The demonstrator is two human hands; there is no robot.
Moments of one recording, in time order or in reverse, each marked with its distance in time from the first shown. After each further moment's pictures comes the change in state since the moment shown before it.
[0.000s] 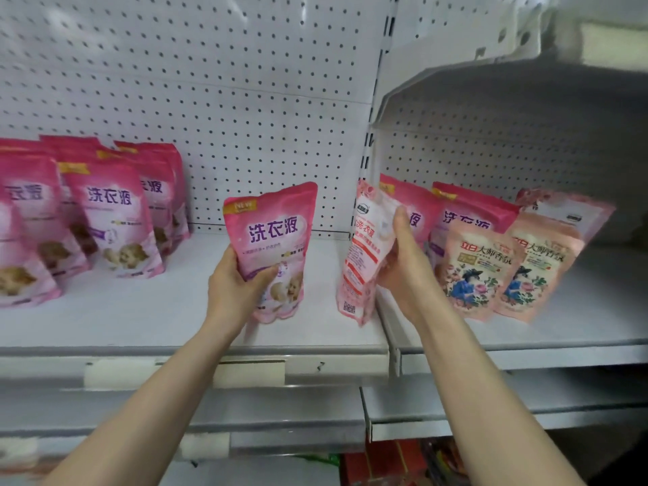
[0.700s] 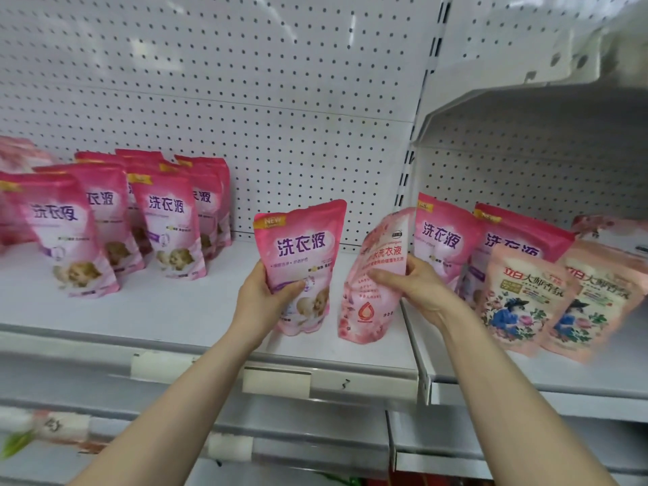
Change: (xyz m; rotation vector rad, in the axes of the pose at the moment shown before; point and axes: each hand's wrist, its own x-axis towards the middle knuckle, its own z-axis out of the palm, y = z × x) left_hand -0.003 0.000 -0.010 -0.078 -0.042 -0.067; right_hand 0.059 0.034 -0.016 -0.210 -0.271 0.061
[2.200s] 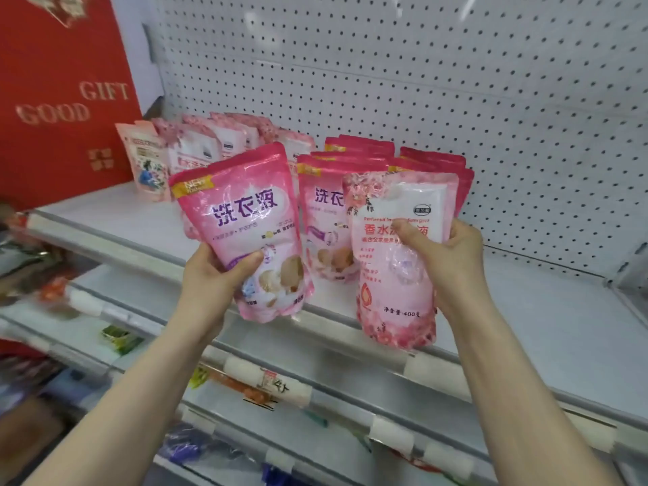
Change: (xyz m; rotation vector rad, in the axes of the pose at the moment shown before) left_hand -0.010 -0.038 -0.429 -0.257 0.335 0.027; right_hand 0.015 -0.097 0.412 0.176 0.125 -0.297
